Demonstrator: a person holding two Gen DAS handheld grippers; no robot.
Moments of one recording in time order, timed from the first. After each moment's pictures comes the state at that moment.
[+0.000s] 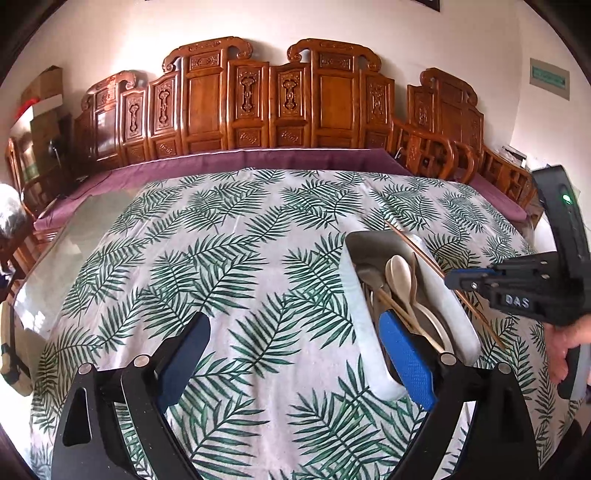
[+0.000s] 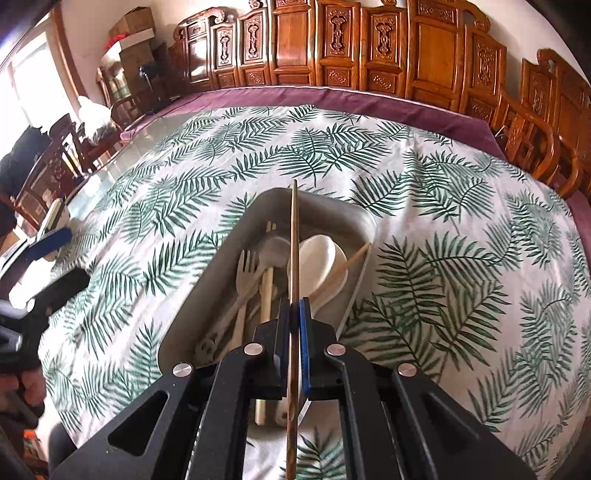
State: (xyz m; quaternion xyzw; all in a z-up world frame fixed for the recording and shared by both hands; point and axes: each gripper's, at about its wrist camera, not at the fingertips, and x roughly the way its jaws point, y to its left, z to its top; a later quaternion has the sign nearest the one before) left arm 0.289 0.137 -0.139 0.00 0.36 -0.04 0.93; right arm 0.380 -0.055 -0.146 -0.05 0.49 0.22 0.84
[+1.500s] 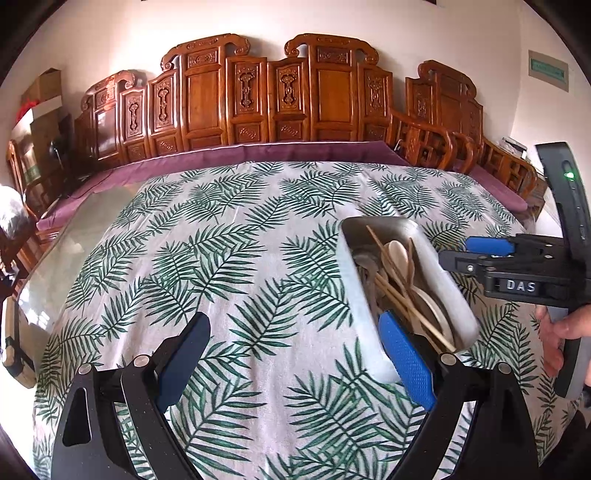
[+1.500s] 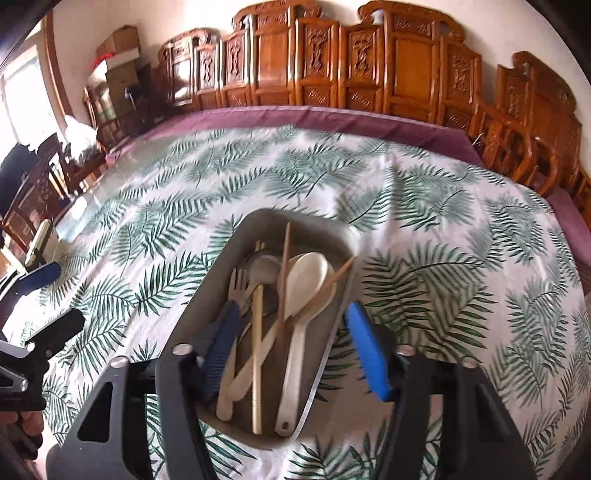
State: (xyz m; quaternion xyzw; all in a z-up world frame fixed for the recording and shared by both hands) left arm 0.275 0.125 -0.141 0.01 0.37 -0.04 0.93; right arm 0.365 -0.065 -0.135 -0.04 0.44 0.18 0.88
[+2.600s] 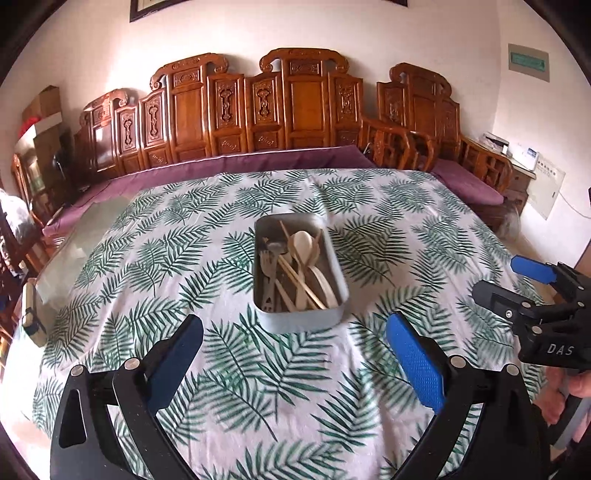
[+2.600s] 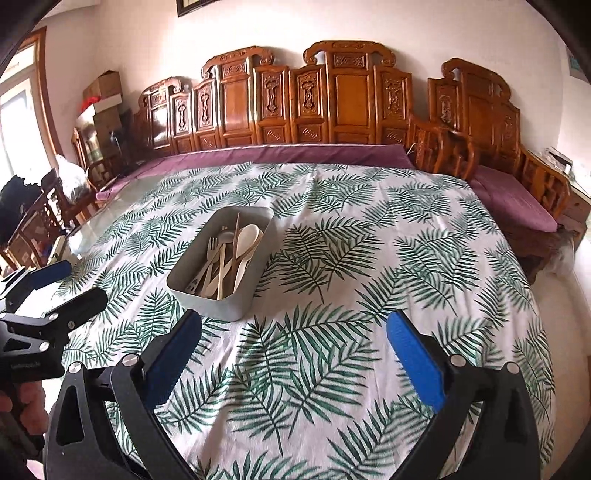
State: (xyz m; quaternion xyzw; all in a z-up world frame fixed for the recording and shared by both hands) left arm 0.165 0.010 -0.085 0.02 0.36 -0.04 0.93; right arm 0.196 -0.189 -0.070 0.00 0.38 0.12 0.92
